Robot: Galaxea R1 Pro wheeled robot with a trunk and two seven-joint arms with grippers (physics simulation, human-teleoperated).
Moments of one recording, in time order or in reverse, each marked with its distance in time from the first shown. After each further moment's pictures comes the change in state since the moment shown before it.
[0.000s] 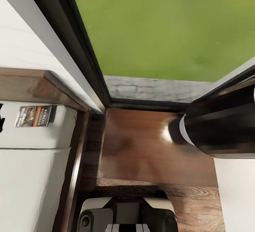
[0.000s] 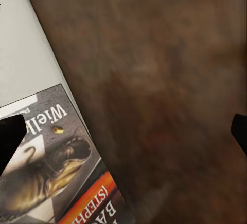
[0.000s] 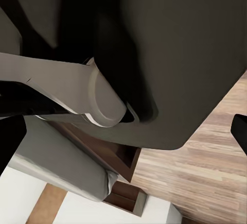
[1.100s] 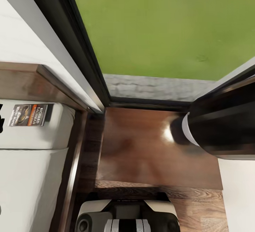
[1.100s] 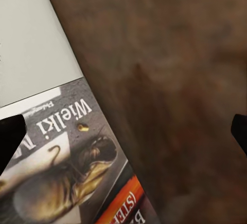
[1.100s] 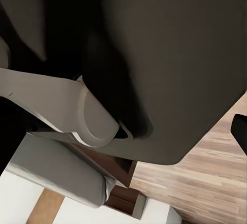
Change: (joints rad) left arm 0.000 -0.009 -0.001 0.010 0.000 -0.046 0.000; right arm 0.000 0.000 0.000 0.000 0.000 0.000 0.000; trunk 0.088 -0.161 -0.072
